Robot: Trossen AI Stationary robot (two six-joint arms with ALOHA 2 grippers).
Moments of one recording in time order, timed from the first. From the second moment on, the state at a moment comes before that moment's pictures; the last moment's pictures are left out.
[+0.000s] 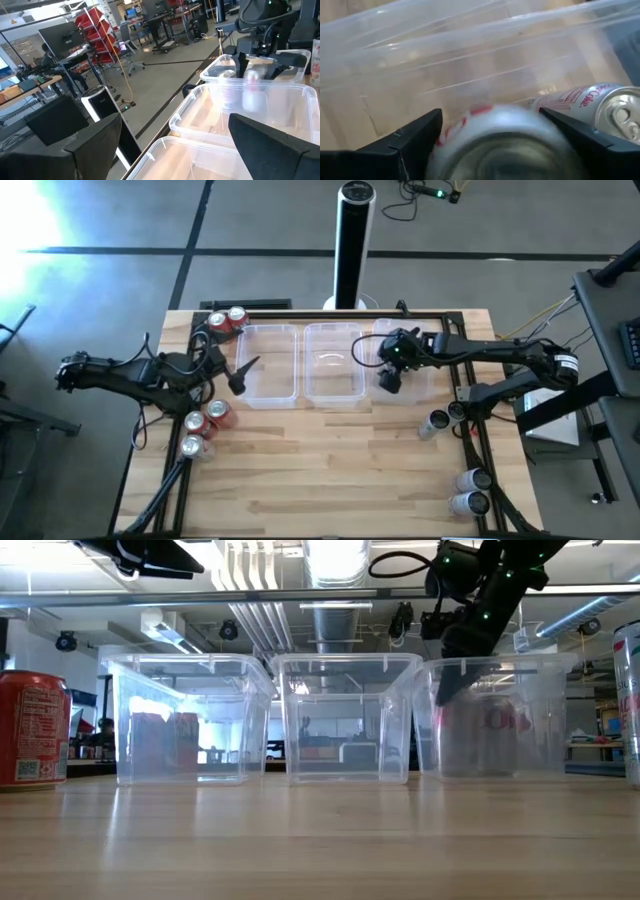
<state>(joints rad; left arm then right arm) -0.15 0.63 0.65 -0.16 -0.80 0.20 -0.34 1.32 0.86 -0.58 0.10 0.01</state>
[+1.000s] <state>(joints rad) -0.15 0.67 0.65 -0.16 -0.80 0.18 -0.12 1.30 1.11 -1.11 -0.05 0.33</state>
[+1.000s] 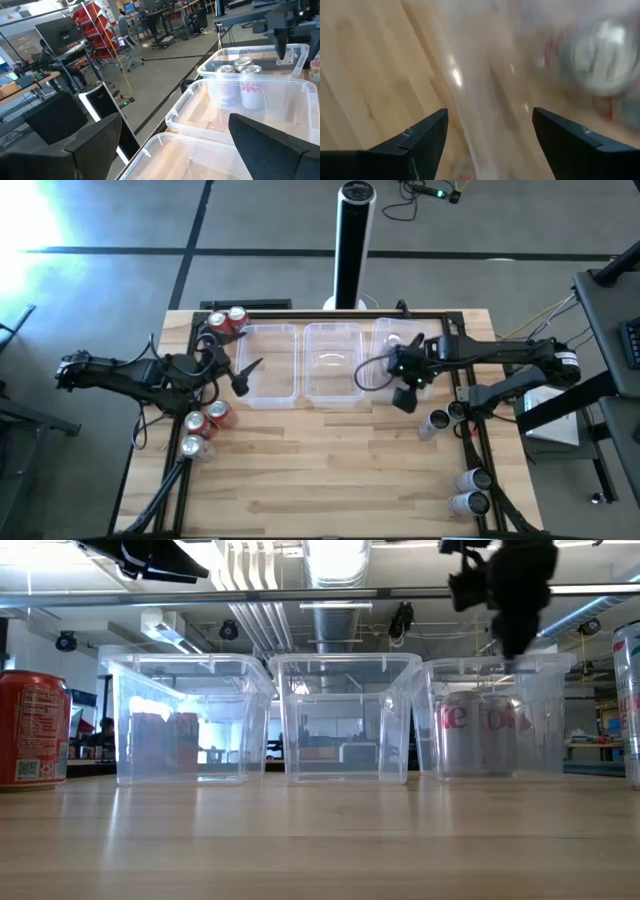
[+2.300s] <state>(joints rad) -0.15 0.77 0.70 -0.26 -0.51 0.14 -0.10 1.30 1.16 -1.49 0.02 0.48</state>
